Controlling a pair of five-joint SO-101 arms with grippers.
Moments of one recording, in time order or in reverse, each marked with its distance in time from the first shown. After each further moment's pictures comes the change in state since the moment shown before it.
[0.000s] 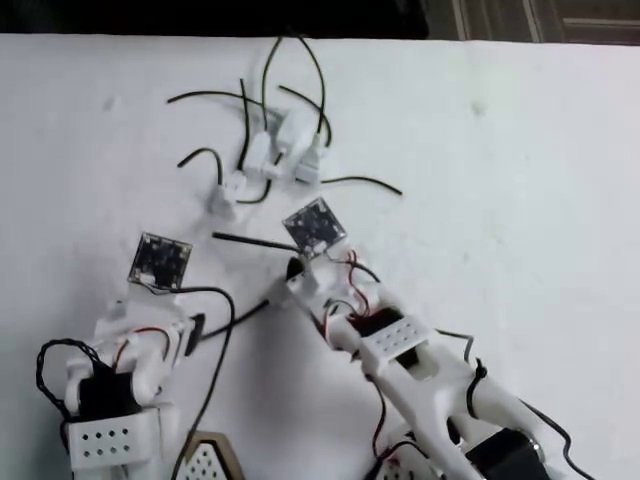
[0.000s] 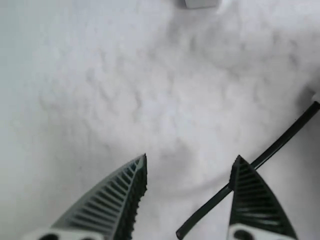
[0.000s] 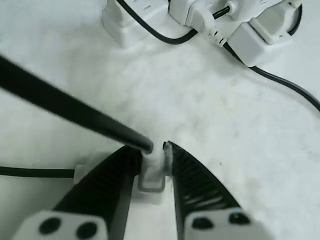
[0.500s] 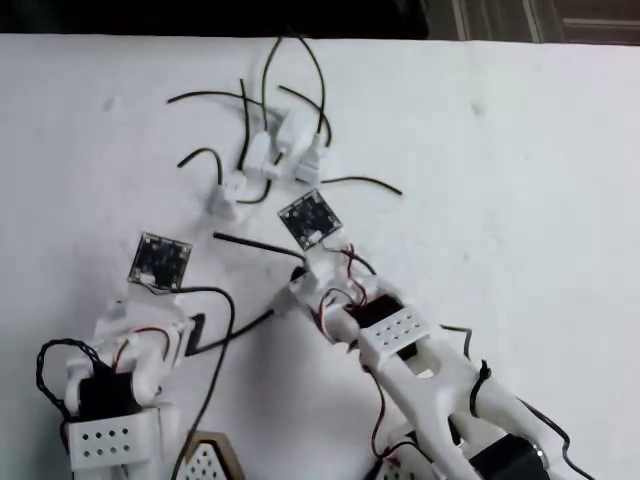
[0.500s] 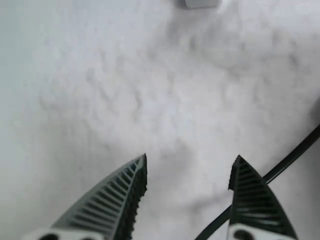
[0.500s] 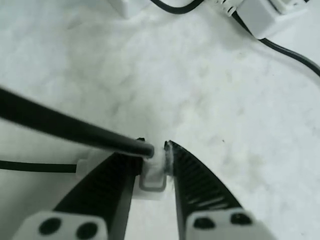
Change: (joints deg) left arm 0.0 0.0 0.0 0.0 0.0; right arm 0.0 -0.2 -2.8 12.0 0.0
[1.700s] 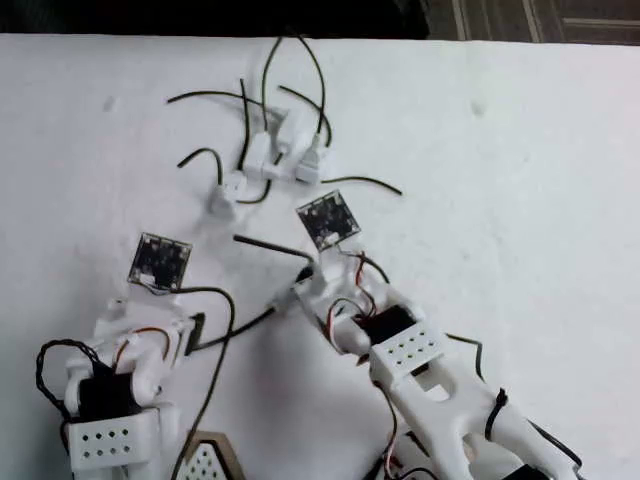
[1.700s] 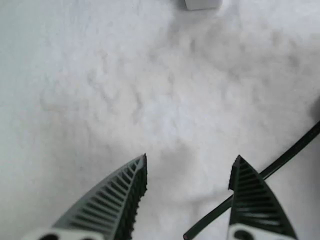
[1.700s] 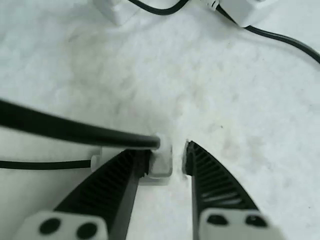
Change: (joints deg) left arm 0.0 -0.4 0.0 0.0 0.0; right arm 0.1 -13.2 1.2 4.1 -7.8
